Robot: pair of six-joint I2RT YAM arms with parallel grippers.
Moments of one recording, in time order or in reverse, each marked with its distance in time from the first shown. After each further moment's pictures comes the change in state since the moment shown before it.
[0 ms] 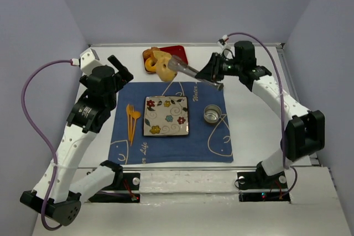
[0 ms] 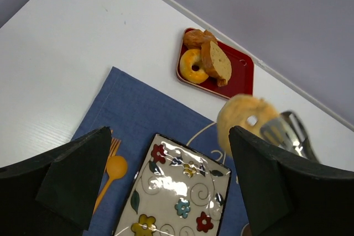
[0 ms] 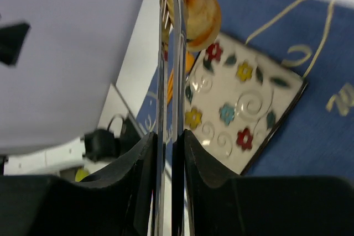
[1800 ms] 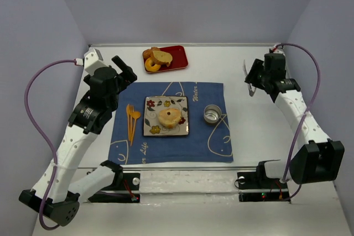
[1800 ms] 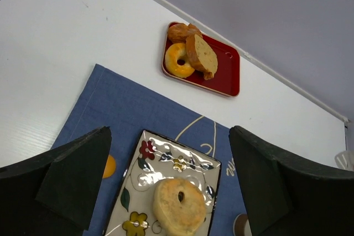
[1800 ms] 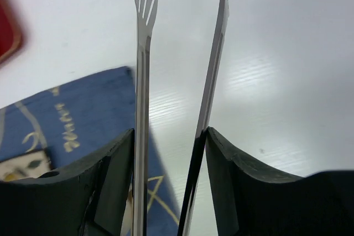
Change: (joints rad) left arm -0.034 -0.006 -0.018 0.036 0.029 0.001; right arm -0.225 -0.285 -0.198 -0.283 0.824 -0.186
